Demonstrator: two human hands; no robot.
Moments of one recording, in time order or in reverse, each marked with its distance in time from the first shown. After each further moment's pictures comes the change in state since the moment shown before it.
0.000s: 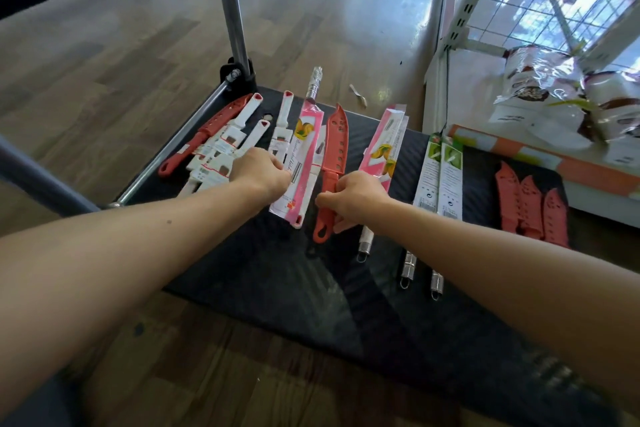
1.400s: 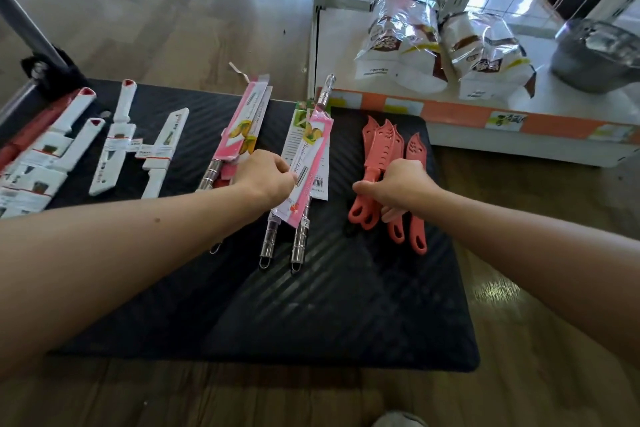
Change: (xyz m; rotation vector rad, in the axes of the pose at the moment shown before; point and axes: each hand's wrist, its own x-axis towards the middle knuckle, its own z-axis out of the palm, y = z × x) left_hand -0.050 0.123 0.136 0.031 -0.258 0.279; right_hand -0.054 0.166 -0.157 -0.160 0.339 0.265
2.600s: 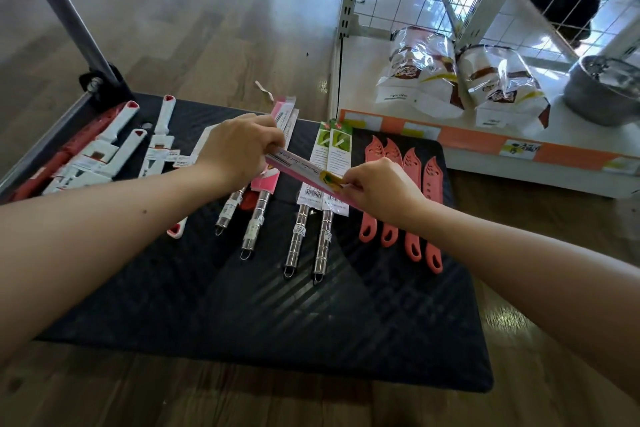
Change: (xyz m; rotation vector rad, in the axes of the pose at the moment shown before) left_hand 0.018 -0.031 -0.076 0.492 0.314 0.630; right_hand -0.011 -0.044 0.010 -0.366 0.144 -0.693
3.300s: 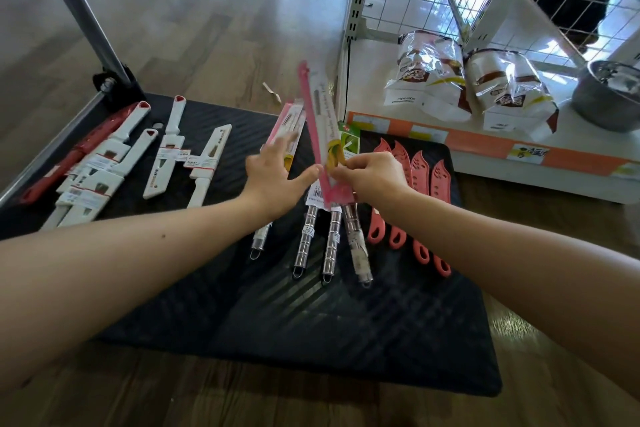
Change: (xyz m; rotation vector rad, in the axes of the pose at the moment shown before) left_hand -0.021 0.038 0.020 -0.542 -0.076 -0.499; right_hand 0.018 -0.025 0.006 0.790 0.086 0.488
